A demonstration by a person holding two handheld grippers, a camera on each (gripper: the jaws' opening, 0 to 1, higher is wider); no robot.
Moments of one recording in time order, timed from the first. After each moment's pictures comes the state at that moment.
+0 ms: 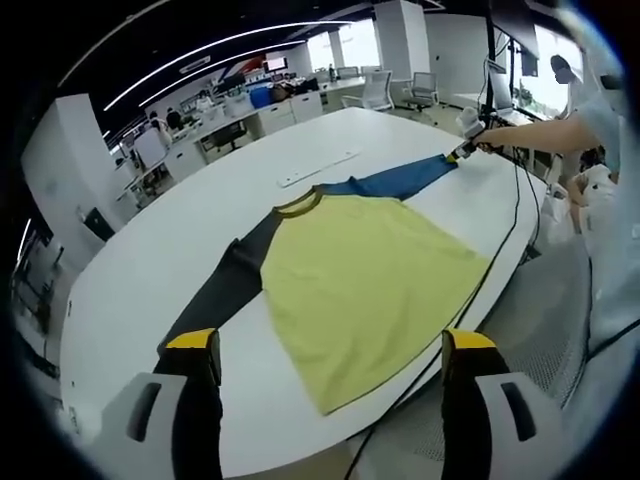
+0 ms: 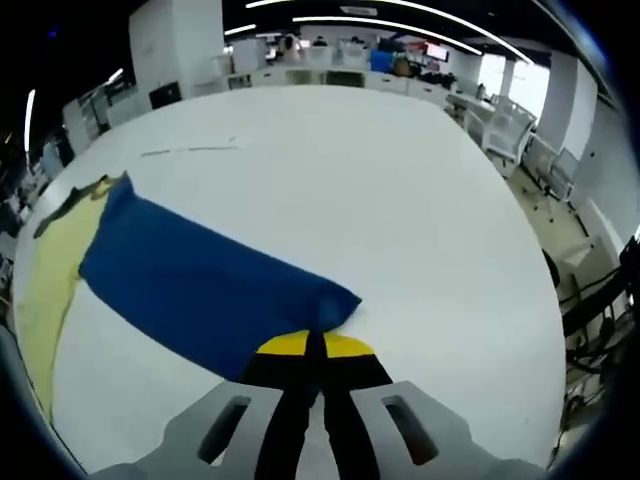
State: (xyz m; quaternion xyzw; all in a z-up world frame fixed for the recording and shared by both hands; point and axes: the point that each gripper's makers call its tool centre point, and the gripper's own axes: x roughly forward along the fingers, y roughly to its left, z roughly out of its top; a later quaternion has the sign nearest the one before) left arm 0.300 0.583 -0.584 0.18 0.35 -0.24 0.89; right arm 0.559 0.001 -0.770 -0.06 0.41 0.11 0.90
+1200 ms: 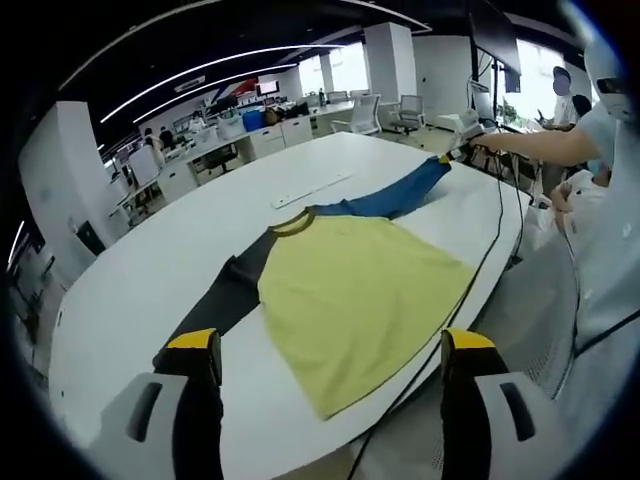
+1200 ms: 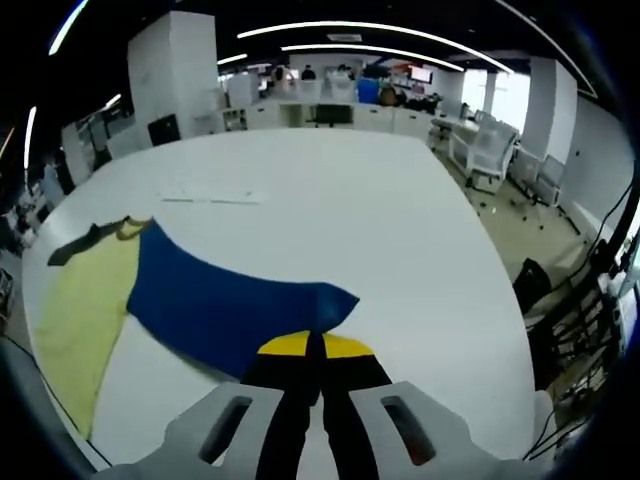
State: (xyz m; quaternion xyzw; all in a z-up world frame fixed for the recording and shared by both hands) left arm 0.287 0.592 -0.571 0.17 0.30 -0.28 0.90; right arm 0.518 0.020 -0.672 -0.05 0.34 0.10 0.93
